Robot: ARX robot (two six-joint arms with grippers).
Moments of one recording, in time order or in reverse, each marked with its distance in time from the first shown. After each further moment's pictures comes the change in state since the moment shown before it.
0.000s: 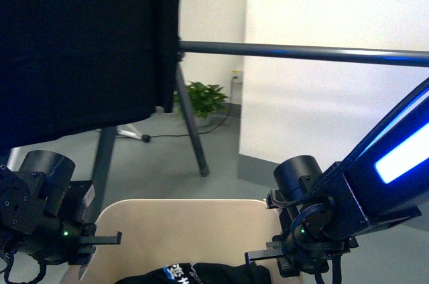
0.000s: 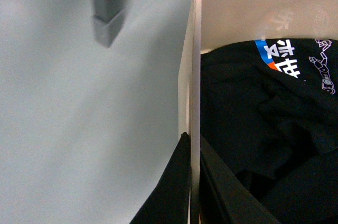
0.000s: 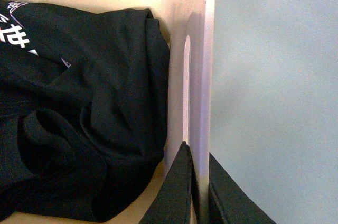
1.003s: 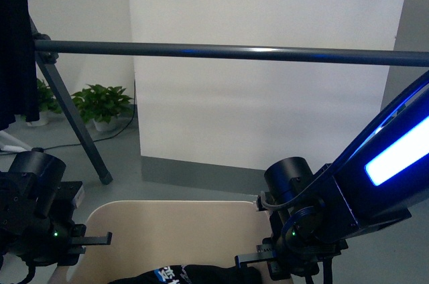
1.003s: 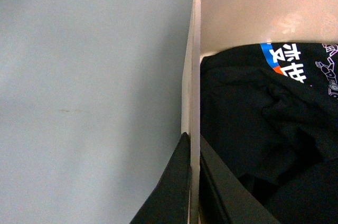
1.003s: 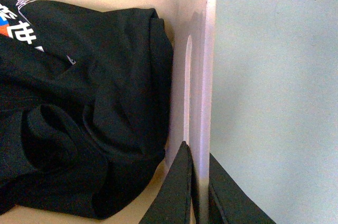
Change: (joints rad) left arm 0.014 0.000 0.000 0.000 -0.009 0.000; right arm 0.019 0.000 -0.001 -0.001 -0.011 -0.001
